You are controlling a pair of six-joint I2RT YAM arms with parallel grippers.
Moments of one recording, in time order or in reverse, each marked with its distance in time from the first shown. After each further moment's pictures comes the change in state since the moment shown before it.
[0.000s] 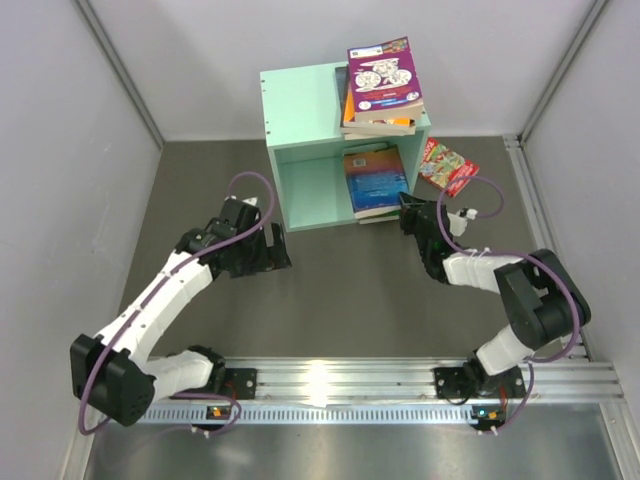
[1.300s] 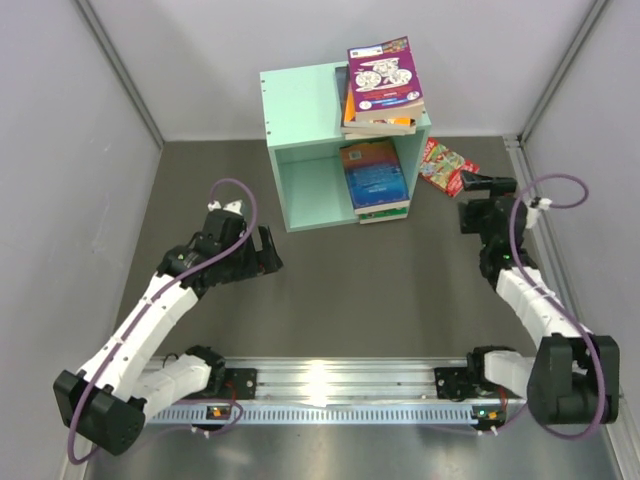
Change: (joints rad) left arm 0.011 -0.174 -0.055 -0.003 -0.049 -0.031; right arm -0.340 -0.417 -0.013 -0.292 -0.240 -0.235
